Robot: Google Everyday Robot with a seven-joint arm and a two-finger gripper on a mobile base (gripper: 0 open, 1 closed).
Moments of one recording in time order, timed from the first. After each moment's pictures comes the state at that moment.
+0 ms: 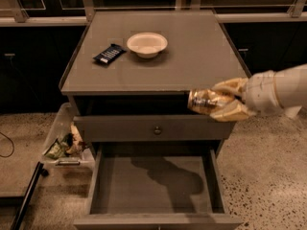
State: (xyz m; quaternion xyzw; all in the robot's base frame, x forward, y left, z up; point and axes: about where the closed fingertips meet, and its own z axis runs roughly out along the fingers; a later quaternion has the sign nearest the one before) arm 0.529 -0.201 0.840 -0.62 0.66 0.10 0.42
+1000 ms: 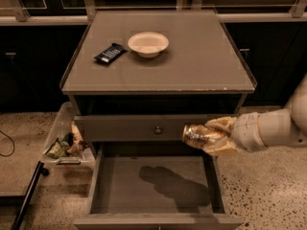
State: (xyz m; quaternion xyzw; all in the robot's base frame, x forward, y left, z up) arm 0.488 -0.193 0.735 -0.59 0.70 0.14 0.38
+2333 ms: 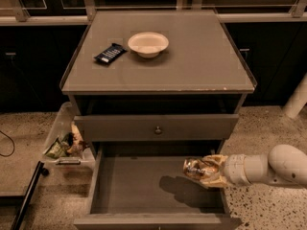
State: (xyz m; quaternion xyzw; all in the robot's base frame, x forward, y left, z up) arm 0.475 -0.213 0.557 -0.57 0.71 0.17 0.37
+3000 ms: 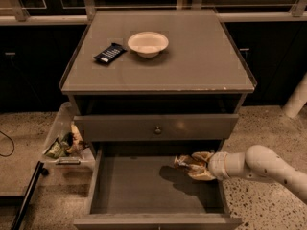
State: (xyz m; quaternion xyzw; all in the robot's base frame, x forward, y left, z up) arm 0.531 -0.195 0.488 -0.55 0.72 0.17 0.38
